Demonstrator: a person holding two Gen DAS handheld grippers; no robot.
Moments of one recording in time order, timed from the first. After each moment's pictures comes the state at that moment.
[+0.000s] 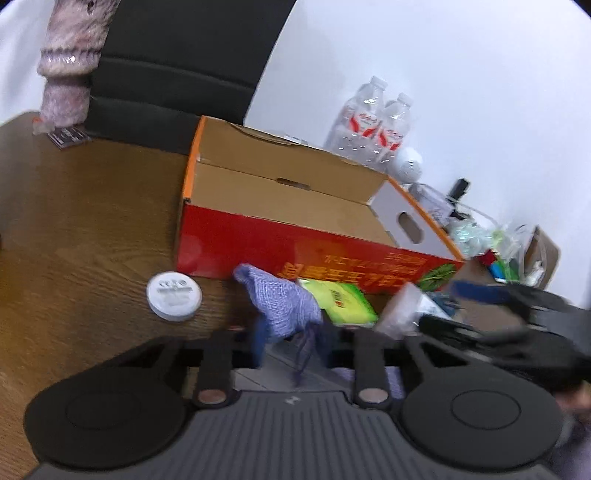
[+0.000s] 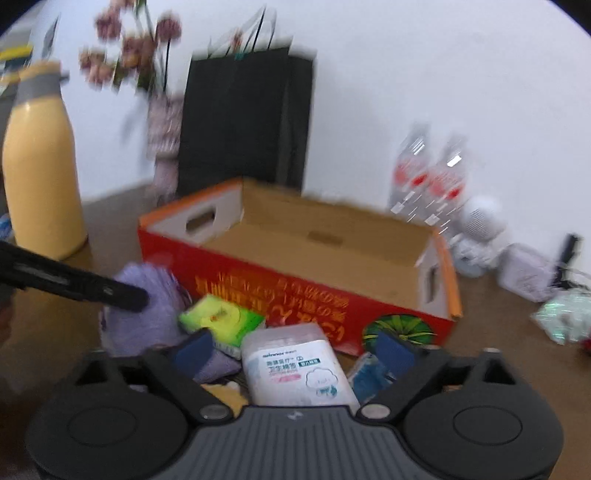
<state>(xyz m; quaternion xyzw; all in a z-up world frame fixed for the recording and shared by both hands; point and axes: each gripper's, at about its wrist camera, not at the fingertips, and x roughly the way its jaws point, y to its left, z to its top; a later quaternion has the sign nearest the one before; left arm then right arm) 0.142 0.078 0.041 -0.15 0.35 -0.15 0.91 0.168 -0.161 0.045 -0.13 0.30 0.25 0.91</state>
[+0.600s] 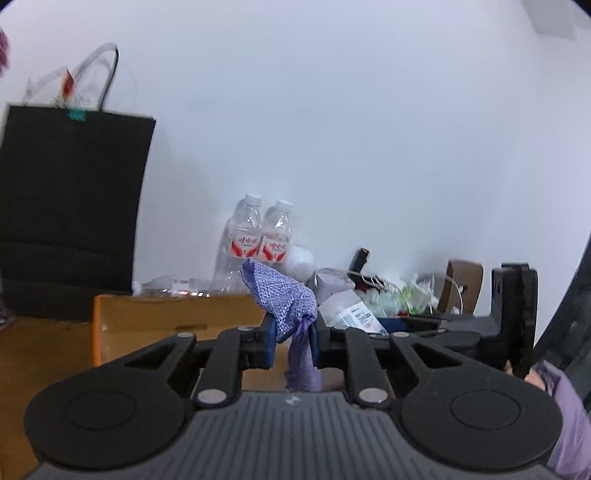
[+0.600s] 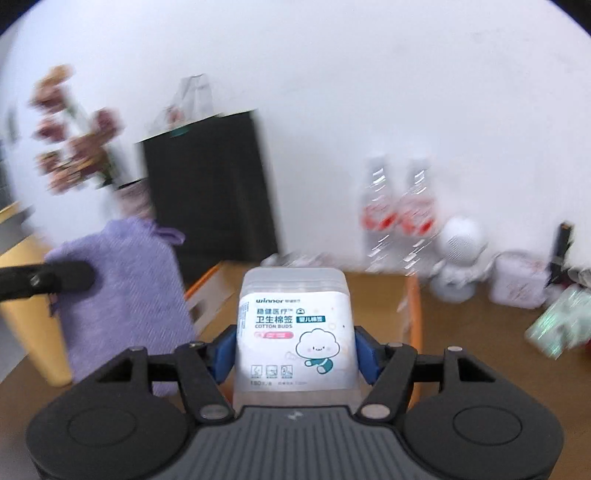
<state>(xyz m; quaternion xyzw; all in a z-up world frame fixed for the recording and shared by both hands) 0.204 0.043 0.202 -0.10 0.24 -0.27 0.92 0.235 -0.201 0.151 0.01 0.29 0.22 0.93</state>
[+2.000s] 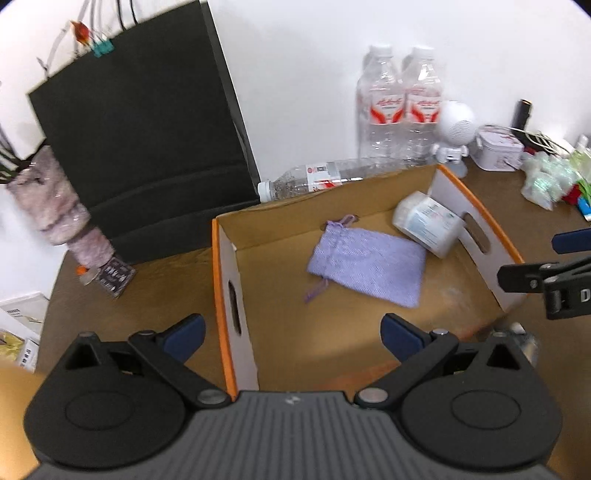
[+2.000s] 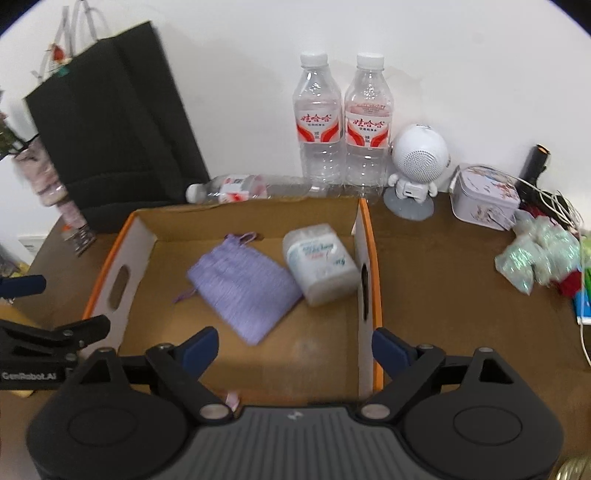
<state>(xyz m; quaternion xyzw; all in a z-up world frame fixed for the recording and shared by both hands) 0.235 0.002 0.163 0.11 0.43 -0.03 0.89 0.277 -0.181 0.141 0.00 0.47 0.13 0.87</state>
